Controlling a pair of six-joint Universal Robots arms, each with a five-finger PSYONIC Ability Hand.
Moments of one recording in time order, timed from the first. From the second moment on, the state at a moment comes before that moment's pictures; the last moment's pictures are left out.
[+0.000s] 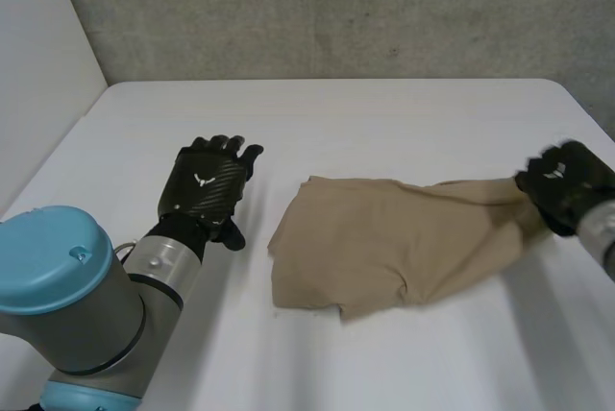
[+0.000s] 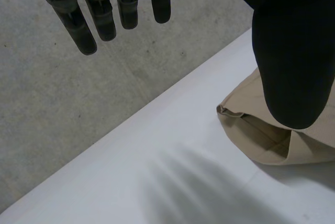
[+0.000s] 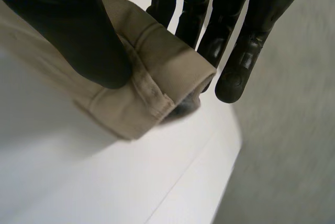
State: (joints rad) left arm 4.15 -1.84 -1.85 3.63 -1.63 3.42; right arm 1.67 -1.37 1.76 -0.09 1.38 2.12; left_hand 0.19 0.20 0.21 0.20 0.05; right_hand 0.91 1.15 1.14 1.19 0.95
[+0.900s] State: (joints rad) left arm 4.05 -1.99 -1.41 3.39 -1.61 3.36; right arm 1.97 -1.20 1.34 0.13 1.28 3.08; left_hand 0.19 0.20 0.21 0.20 0.05; right_hand 0.20 0.22 0.21 0.23 0.06
